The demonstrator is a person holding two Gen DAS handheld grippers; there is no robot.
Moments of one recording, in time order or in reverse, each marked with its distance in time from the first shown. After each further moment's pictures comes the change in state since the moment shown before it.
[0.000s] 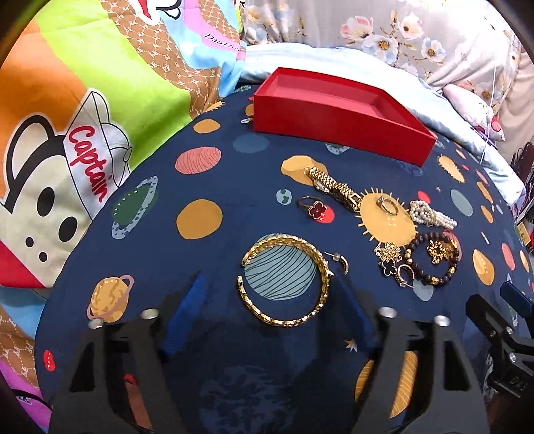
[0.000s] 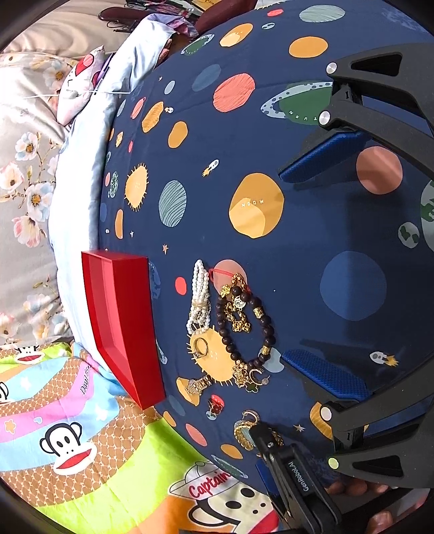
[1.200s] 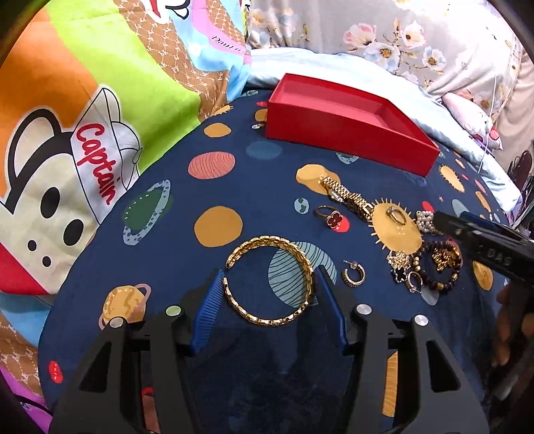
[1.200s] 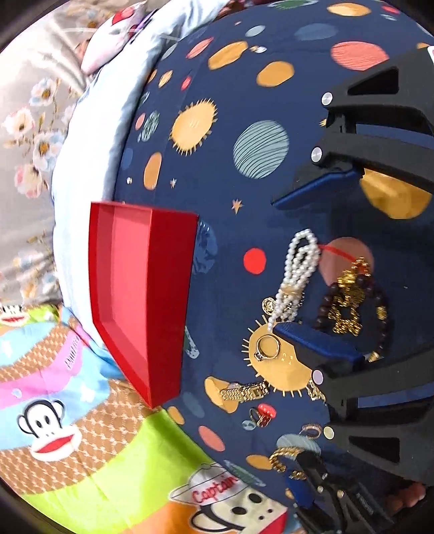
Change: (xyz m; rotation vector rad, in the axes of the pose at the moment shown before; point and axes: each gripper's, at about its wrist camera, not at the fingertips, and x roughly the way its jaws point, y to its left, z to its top) left arm 0.000 0.019 0.006 -0.018 -0.013 -0.029; right arm 0.064 0.015 0.076 -0.172 0.036 0.105
